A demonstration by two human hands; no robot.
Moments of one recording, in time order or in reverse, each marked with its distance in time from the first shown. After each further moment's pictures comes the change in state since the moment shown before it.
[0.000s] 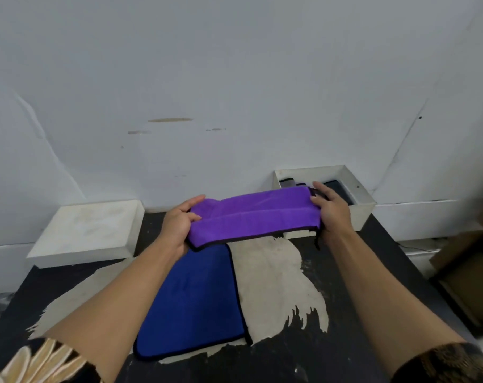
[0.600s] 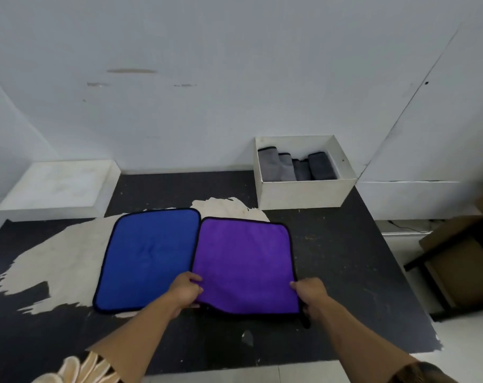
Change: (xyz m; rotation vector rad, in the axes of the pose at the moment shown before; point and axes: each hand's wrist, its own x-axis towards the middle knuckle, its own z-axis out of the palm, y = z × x) left_hand -0.078 -0.214 0.037 0.627 0.031 -0.578; right_hand -0.007 0.183 -0.191 -0.766 0.008 0.610
